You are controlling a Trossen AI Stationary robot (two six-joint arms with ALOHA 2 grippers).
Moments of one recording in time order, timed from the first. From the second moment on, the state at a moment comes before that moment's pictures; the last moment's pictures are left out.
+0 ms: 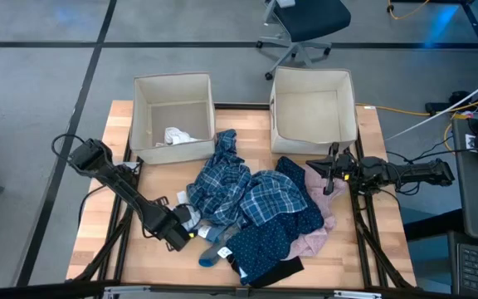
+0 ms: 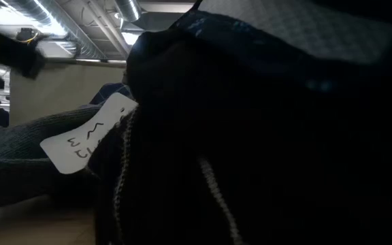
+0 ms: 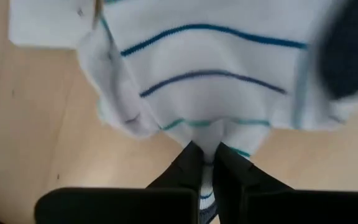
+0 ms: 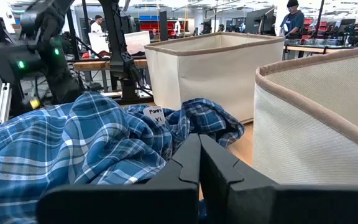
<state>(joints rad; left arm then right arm) -0.69 1.65 0.97 -0.91 -0.09 -1.14 0.10 0.06 0.01 0.06 0.32 0.02</state>
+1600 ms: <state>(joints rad) 0.11 0.95 1.10 -1.05 -1.04 -0.43 0.10 0.06 0.01 0.06 0.32 0.04</state>
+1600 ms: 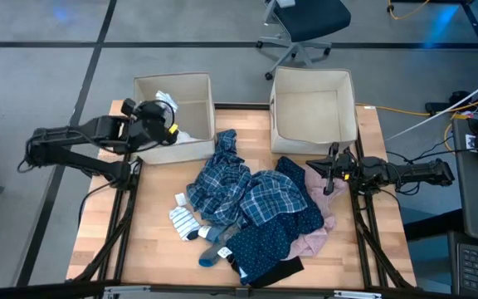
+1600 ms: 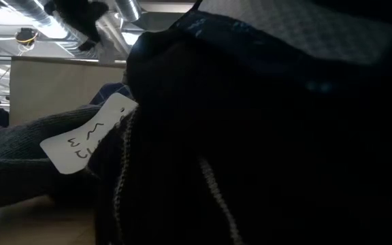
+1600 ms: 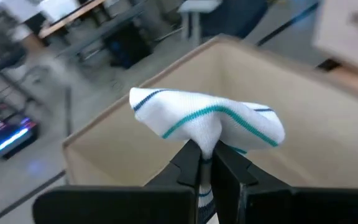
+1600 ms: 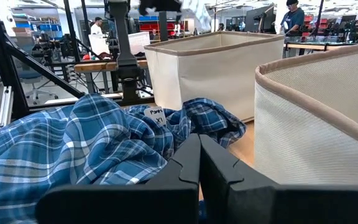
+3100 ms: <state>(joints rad) -0.08 1.05 1.06 -0.71 -0.02 -0.45 0.10 0.06 0.01 0.06 0.32 0.05</state>
